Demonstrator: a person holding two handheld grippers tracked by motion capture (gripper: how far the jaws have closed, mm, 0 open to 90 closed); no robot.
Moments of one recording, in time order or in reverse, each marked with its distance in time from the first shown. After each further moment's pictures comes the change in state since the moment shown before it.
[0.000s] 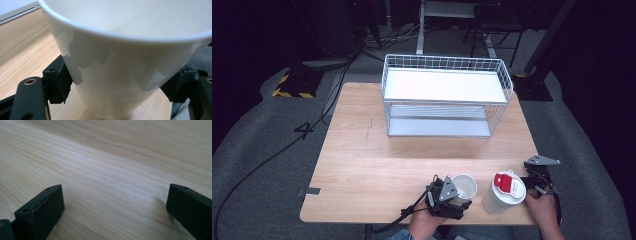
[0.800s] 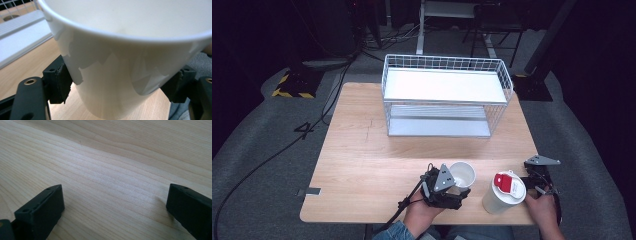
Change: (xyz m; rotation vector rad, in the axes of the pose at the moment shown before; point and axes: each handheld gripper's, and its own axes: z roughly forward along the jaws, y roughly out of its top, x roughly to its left) left arm 0.013 0.038 -0.033 -0.058 0.051 0.006; right arm 0.000 0.000 0.000 0.000 -0.003 0.002
